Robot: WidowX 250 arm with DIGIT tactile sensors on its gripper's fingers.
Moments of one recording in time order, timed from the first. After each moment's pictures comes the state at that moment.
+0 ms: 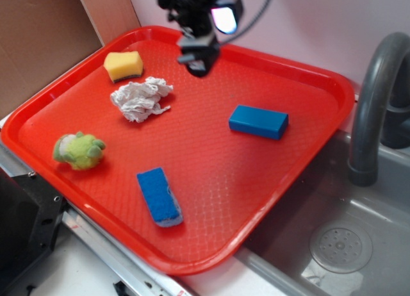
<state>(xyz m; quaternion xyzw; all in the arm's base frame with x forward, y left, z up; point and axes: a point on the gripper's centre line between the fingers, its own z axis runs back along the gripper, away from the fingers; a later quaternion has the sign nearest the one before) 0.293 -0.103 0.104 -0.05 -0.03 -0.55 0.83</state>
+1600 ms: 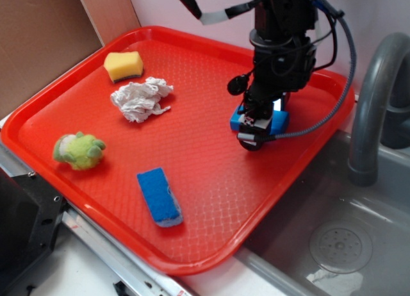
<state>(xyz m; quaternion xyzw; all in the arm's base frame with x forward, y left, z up) 0.289 -0.135 0.022 -0.04 0.07 -0.55 0.83</state>
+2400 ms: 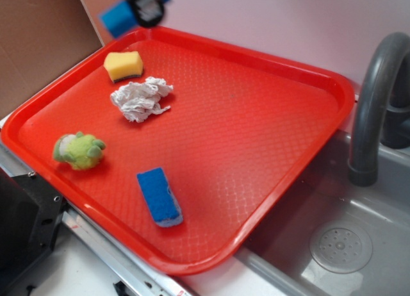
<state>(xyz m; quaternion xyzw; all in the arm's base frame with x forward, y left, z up) 0.217 -0.061 0.209 0.00 -0.08 -0.11 0.99</state>
